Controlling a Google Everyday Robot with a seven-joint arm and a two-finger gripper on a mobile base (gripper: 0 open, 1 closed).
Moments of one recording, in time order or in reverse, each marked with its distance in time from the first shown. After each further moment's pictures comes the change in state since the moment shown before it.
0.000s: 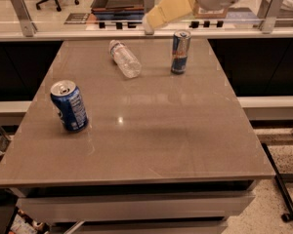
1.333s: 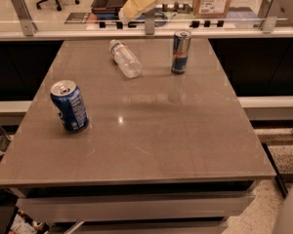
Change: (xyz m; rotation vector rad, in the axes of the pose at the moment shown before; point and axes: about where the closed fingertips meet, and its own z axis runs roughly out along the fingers) arm -0.061 0.011 0.092 -0.150 0.094 -0.146
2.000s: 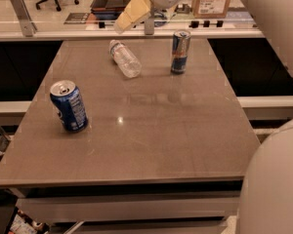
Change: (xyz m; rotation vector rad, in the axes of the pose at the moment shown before) arm 0.007 0.006 0.046 -0.066 0.077 0.037
